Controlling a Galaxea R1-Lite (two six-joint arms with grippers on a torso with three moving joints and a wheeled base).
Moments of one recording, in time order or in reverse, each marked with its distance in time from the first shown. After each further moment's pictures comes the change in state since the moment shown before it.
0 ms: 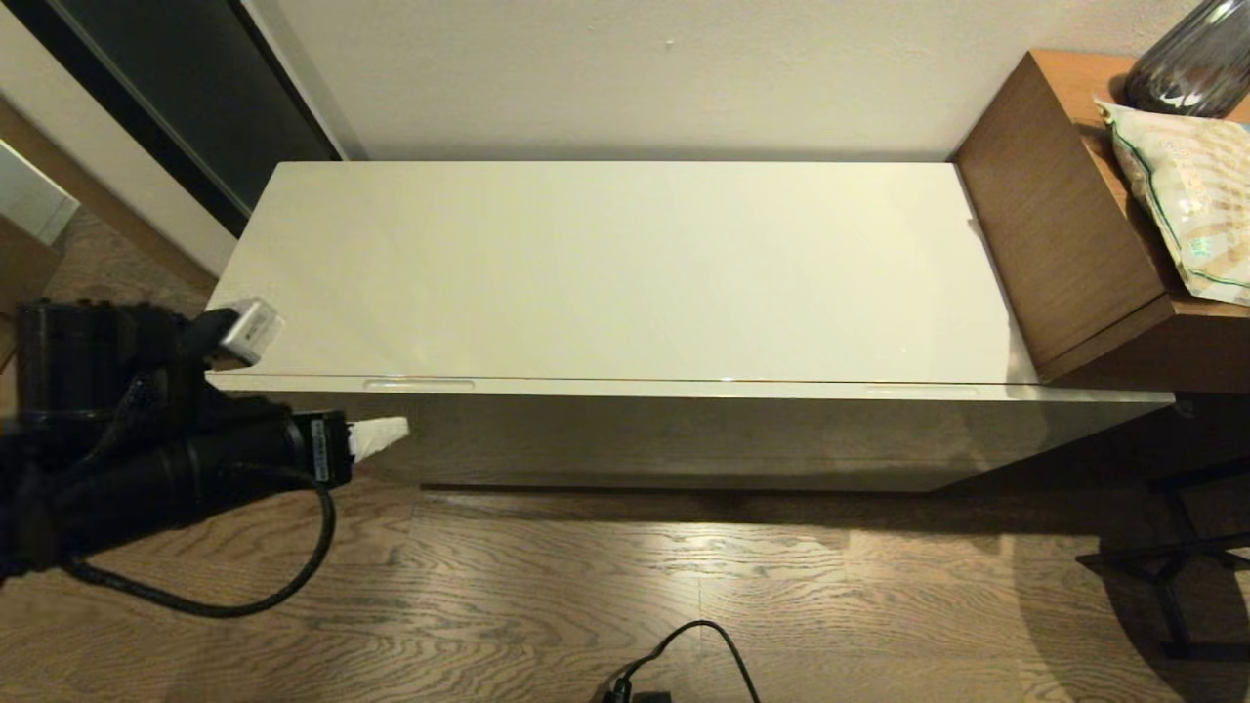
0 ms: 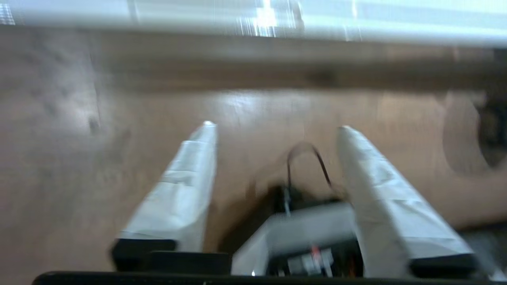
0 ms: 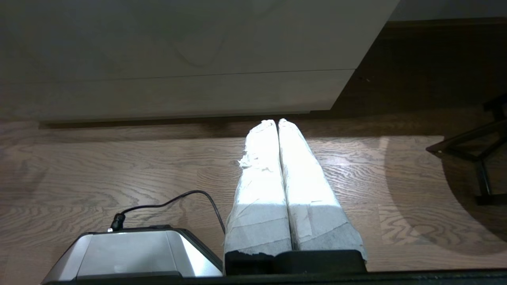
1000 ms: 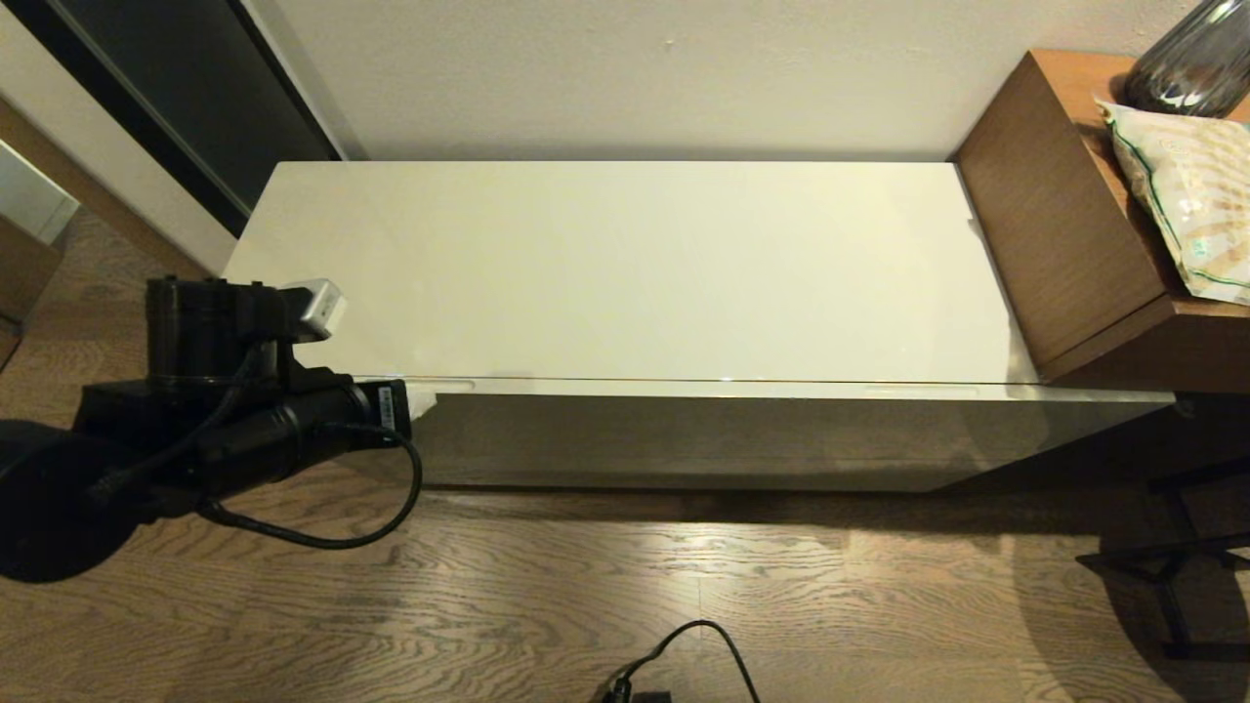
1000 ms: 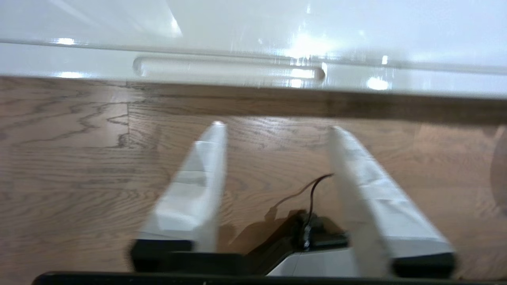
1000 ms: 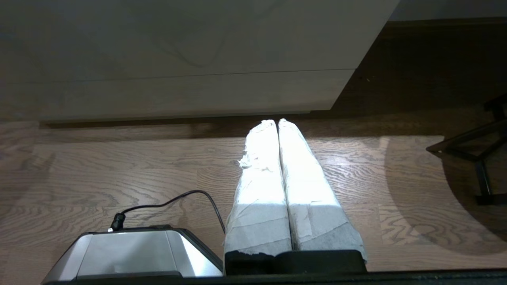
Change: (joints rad) left arm -0.093 0.152 -0.112 -0.055 0.214 -0.031; right arm 0.000 0.000 0.000 0.000 0.000 0.000
